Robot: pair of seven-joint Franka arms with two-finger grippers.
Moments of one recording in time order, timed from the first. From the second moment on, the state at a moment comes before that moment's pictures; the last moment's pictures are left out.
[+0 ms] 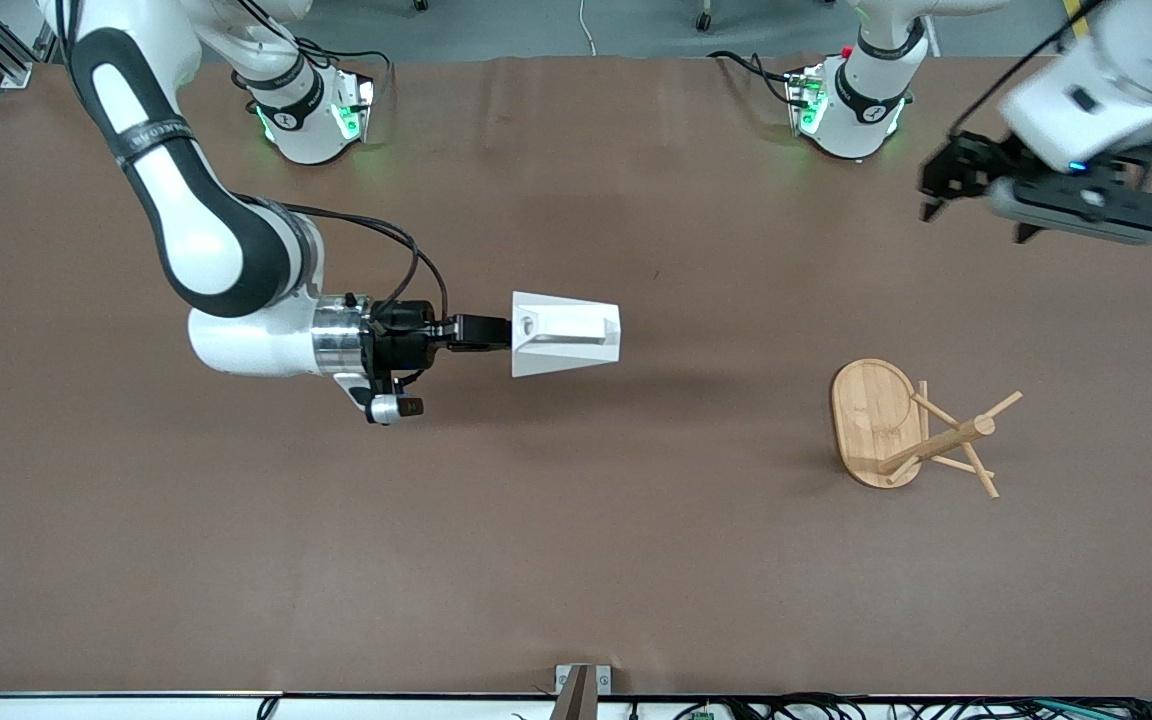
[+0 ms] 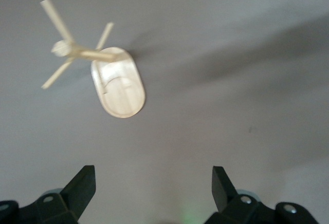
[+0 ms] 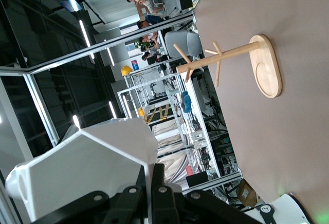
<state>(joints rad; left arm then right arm) -0.05 -0.05 -0.28 -1.55 -0.03 1.51 0.06 0.00 0.46 0.48 -1.71 1.59 2.07 -0.30</state>
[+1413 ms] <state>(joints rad) -0.17 0.10 -0.51 -1.47 -0.02 1.67 0.33 0.03 0.48 0.55 -1.69 1.60 2.07 -0.44</state>
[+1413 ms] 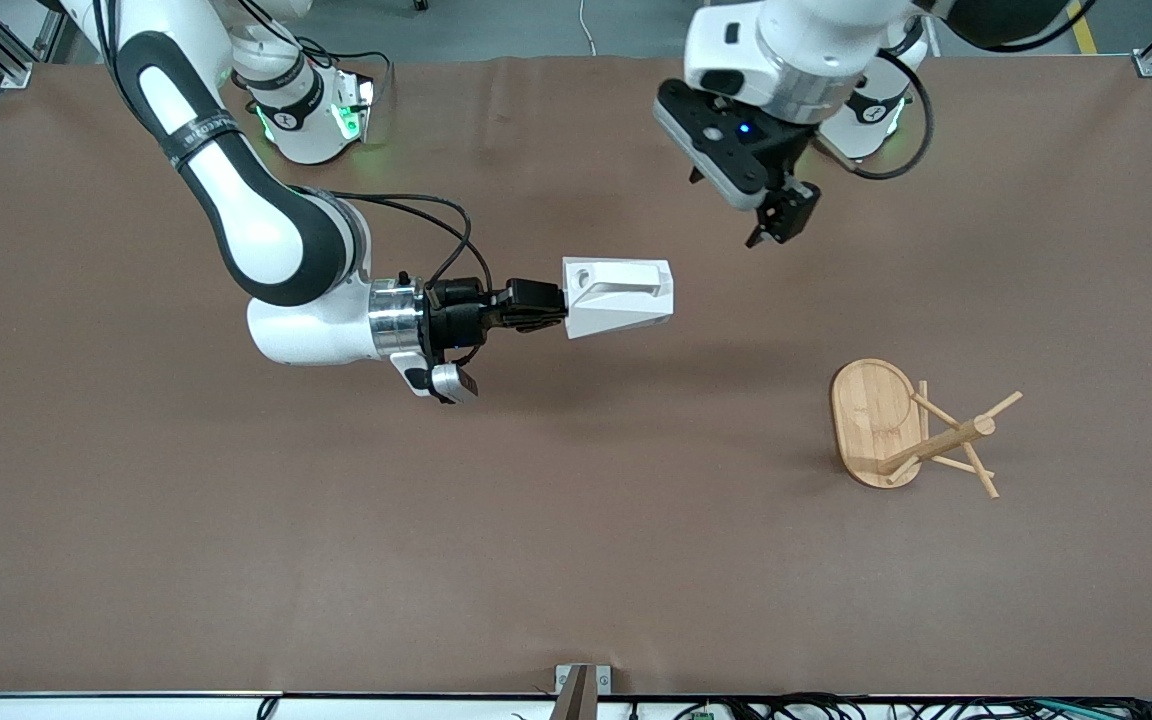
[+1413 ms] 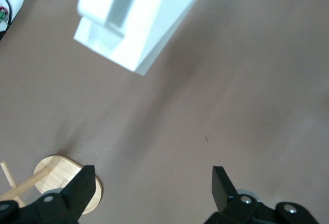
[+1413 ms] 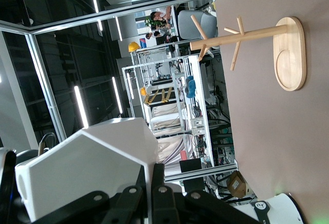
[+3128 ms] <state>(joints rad) -0.22 0.25 -0.51 -1.36 0.01 1.85 0.57 0.03 0.48 0.55 -1.69 1.60 2.07 -0.44</state>
